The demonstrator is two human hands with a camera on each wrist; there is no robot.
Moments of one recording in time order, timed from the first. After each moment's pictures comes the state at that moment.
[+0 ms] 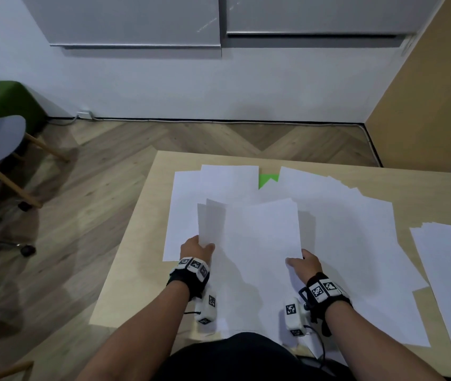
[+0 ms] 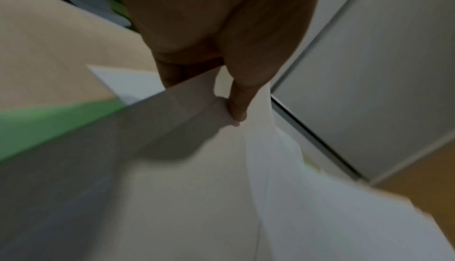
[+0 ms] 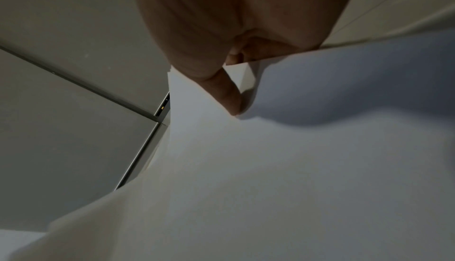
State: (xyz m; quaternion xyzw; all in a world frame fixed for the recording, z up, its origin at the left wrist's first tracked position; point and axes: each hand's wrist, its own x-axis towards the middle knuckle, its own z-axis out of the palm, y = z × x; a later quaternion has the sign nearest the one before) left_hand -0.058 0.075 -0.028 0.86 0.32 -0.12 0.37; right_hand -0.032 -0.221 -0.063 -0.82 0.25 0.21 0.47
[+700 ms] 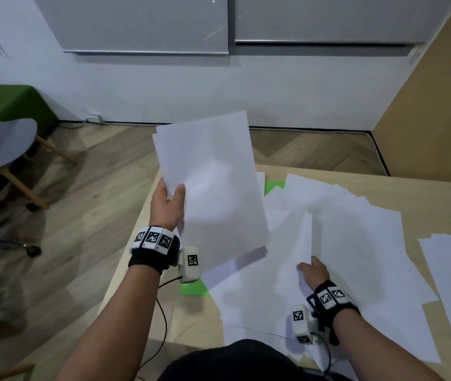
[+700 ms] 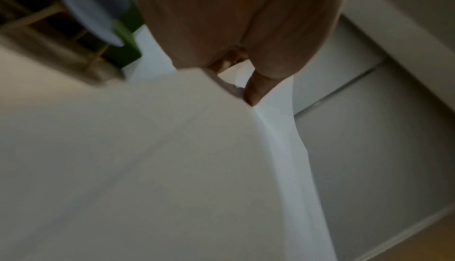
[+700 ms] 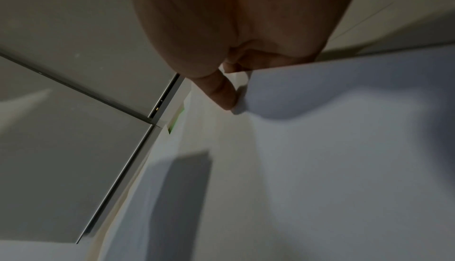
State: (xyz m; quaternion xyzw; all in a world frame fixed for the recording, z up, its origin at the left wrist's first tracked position) left_hand -0.009 0.143 0.080 0.73 0.21 0.18 0.62; right_hand -0.028 -0.222 -0.057 -0.79 0.27 0.21 0.50
